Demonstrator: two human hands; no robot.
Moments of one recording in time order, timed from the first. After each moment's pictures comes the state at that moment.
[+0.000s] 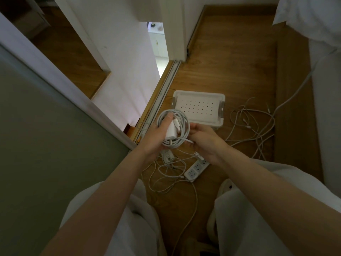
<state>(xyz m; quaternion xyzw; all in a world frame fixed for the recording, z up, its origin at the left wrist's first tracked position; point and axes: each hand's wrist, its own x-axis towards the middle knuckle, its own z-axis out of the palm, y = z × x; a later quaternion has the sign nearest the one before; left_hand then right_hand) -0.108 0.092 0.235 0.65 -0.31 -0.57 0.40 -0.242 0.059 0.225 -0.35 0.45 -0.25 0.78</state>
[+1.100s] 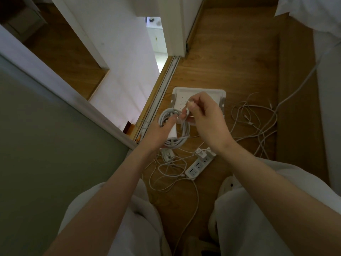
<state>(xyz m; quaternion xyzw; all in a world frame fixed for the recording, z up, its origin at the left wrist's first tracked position) -0.110 0.080 0.228 0.71 -0.39 -0.48 0.34 -0.245 0.054 0.263 -0.58 0.46 -0.39 0.56</state>
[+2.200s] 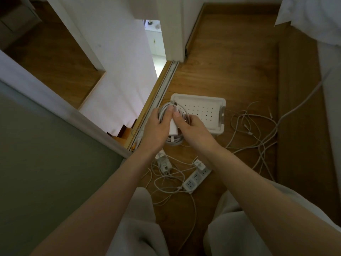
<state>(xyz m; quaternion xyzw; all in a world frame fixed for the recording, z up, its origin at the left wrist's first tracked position) -0.106 0.034 0.225 0.72 -0.44 -0.35 0.41 -0.207 0.010 0.217 -0.51 0.50 -0.27 0.64</state>
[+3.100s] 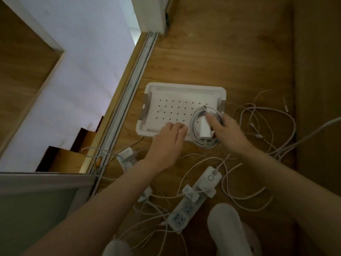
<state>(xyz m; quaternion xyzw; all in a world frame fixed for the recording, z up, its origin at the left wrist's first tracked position) -0.125 -0.101 0.024 0.67 -0.65 -0.31 0.17 -0.286 -0.154 0.026 -0.57 0.60 -0.23 0.52</state>
